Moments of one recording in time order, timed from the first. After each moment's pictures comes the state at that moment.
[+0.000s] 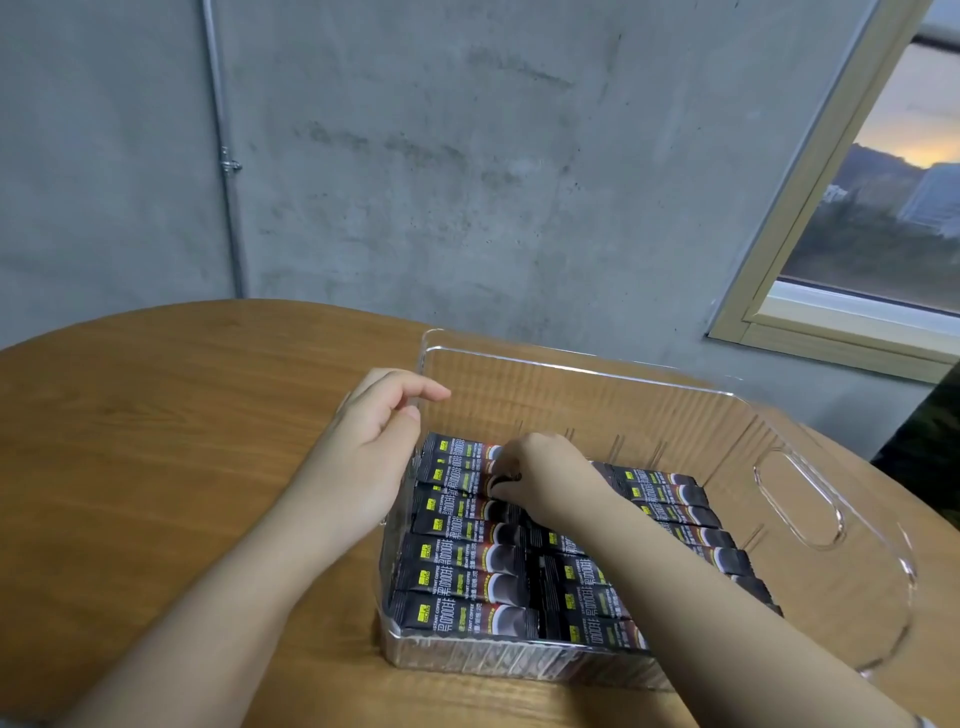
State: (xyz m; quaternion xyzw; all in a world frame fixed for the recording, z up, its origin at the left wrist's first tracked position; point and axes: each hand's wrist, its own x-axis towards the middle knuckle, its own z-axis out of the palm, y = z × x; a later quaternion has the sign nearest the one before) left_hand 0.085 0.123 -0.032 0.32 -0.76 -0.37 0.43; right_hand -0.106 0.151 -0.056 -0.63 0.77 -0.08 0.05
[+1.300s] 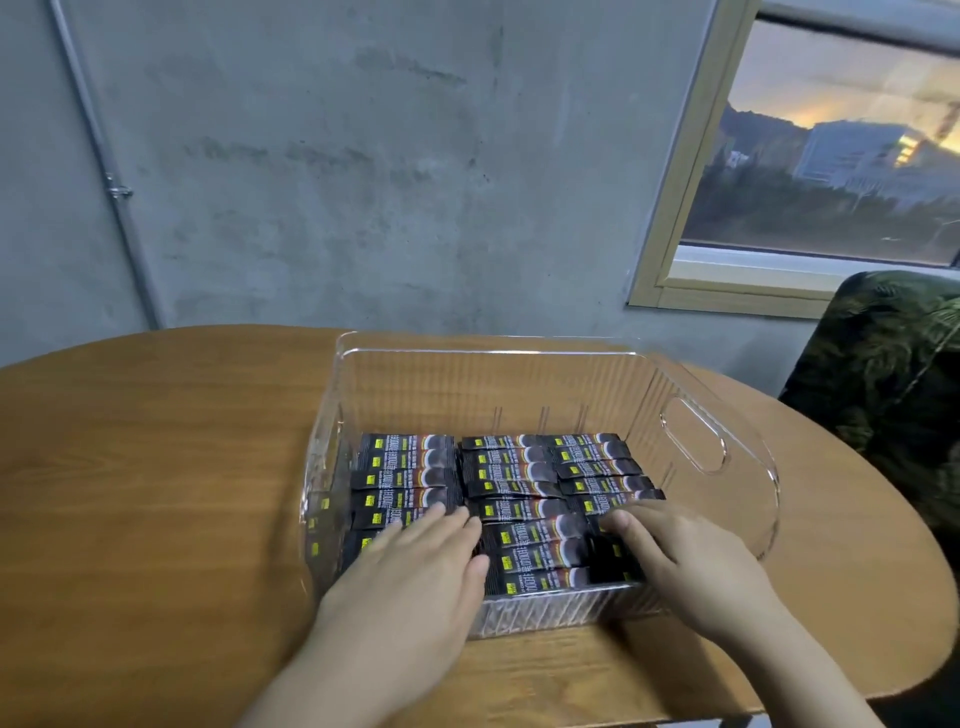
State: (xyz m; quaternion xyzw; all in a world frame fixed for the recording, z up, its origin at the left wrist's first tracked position) left_hand 0.052 0.202 -0.062 0.29 -0.95 -0.13 0.03; right_hand -0.163 0.325 -0.065 -0.52 0.85 -0.10 -0.02
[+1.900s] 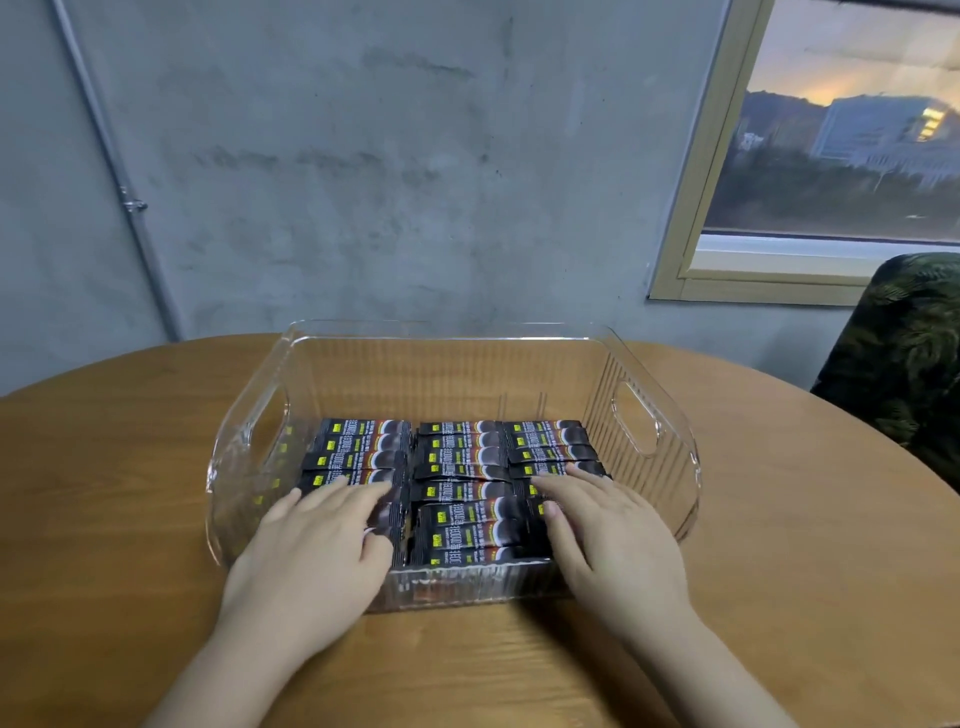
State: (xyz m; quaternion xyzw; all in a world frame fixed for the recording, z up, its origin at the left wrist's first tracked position) left_hand 0.090 0.132 -0.065 0.42 -0.90 -0.04 0.09; right_hand -0.114 0.258 -0.091 -0.58 0.76 -0.26 -0.15
